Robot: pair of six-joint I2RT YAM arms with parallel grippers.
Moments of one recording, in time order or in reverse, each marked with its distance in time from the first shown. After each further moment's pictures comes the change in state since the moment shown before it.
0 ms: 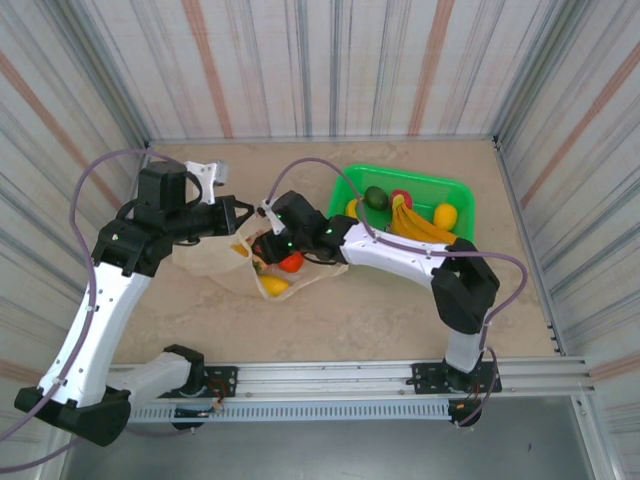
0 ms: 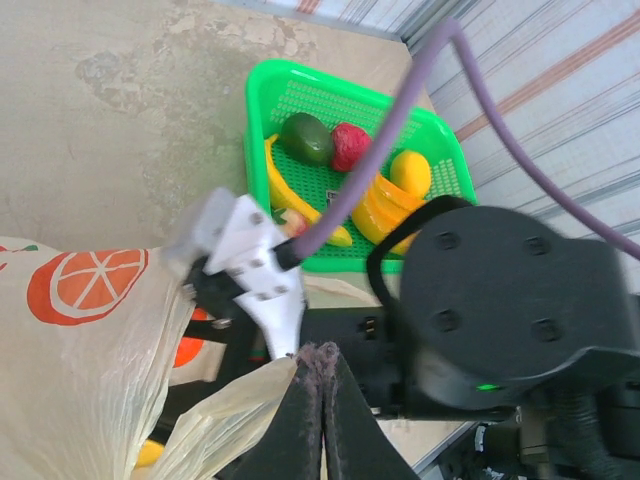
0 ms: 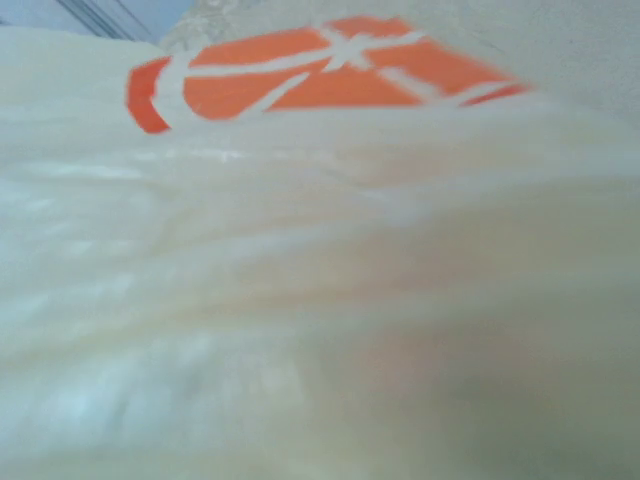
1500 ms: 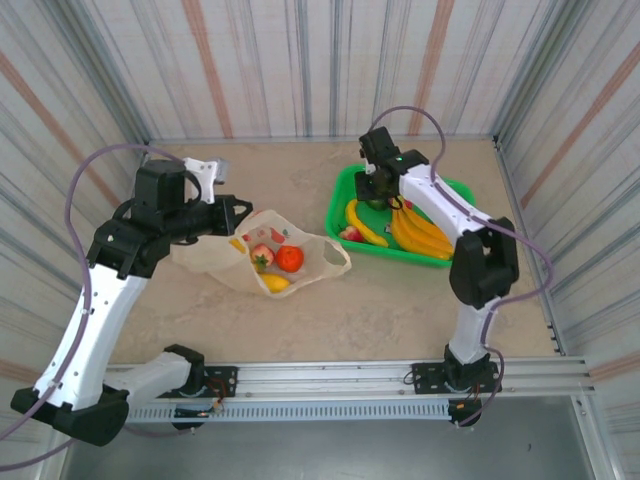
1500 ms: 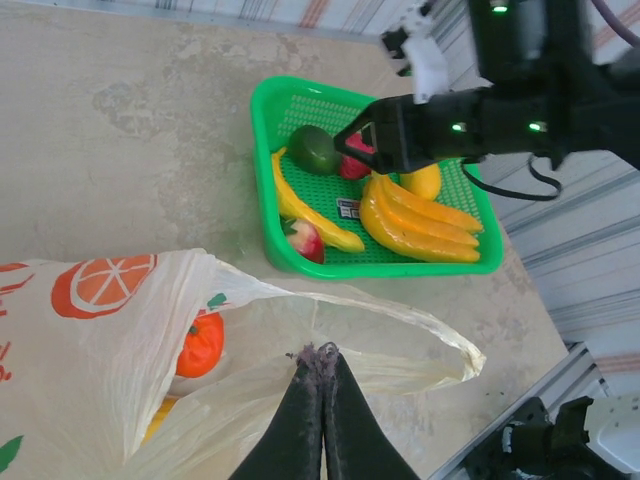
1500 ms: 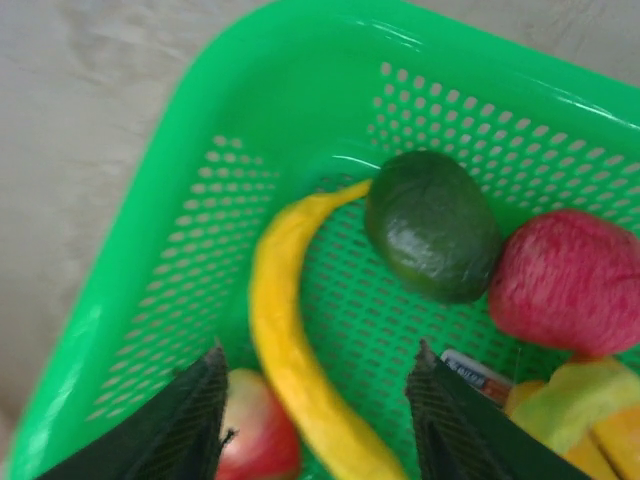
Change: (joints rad) left arm -0.033 0.000 0.050 -0.031 -0.061 0.060; right arm -0.520 0.098 0.249 -0.511 0.254 -0.118
